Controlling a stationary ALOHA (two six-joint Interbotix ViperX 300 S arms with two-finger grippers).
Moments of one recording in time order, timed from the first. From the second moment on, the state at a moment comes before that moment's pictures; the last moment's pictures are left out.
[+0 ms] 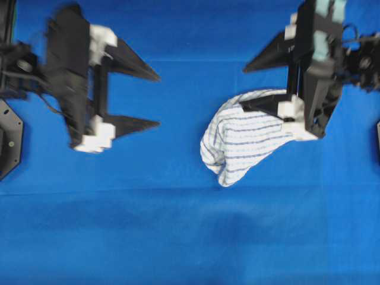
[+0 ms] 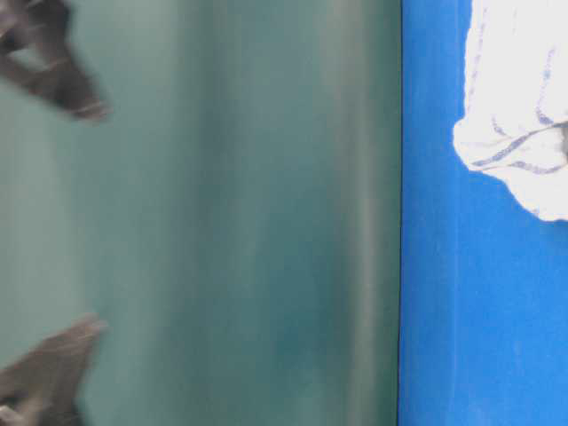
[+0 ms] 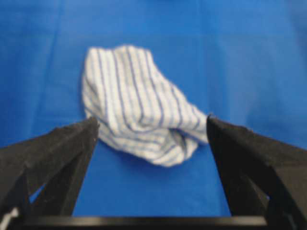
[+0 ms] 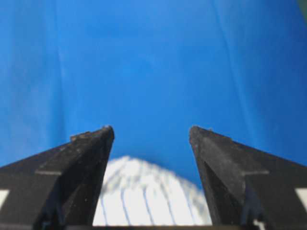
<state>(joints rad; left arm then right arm) 0.02 -0.45 0.60 -0.03 0.21 0.04 -0.03 -0.42 0.47 -0.15 0.57 0.22</state>
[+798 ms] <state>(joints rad) 0.02 0.14 0.64 -0.03 -0.23 0.04 0.01 -0.20 0.97 -0.15 0.17 0.36</state>
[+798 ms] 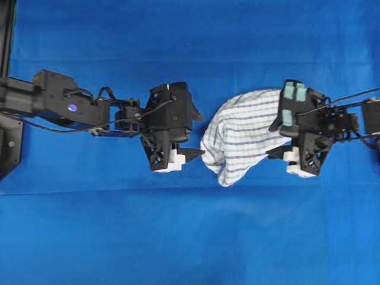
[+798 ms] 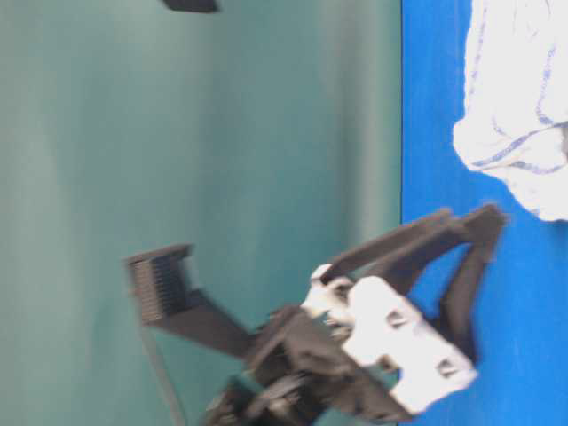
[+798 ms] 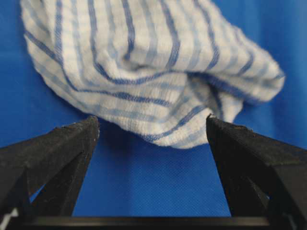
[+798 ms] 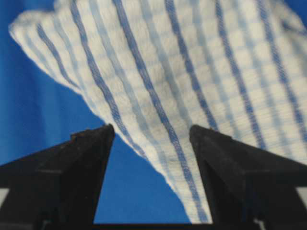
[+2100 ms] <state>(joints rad) 0.02 0.12 0.62 -0.03 -0.12 0.05 0.01 -0.16 0.87 -0.15 0.17 0.36</state>
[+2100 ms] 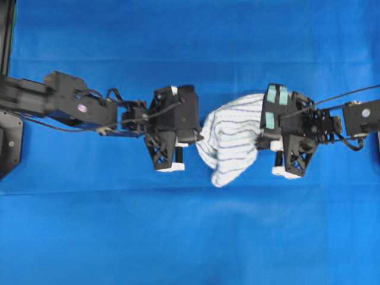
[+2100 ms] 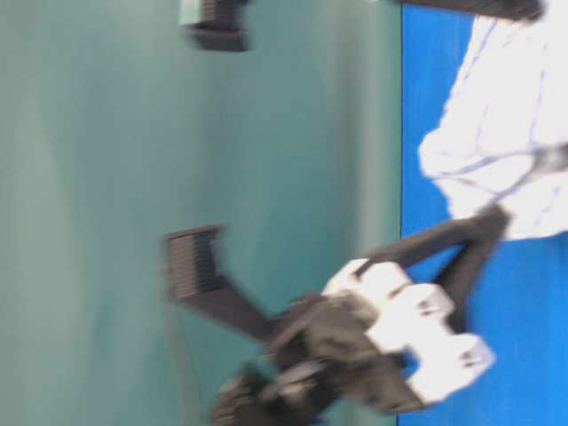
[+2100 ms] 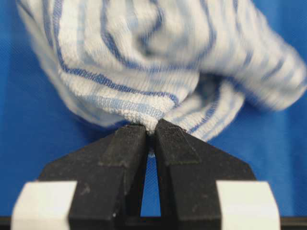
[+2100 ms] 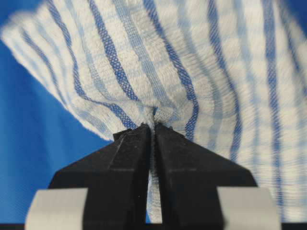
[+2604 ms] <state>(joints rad) 0.03 -0.30 0.60 -0.03 0.21 0.05 0.01 -0.31 0.51 -0.21 0.56 0.33</state>
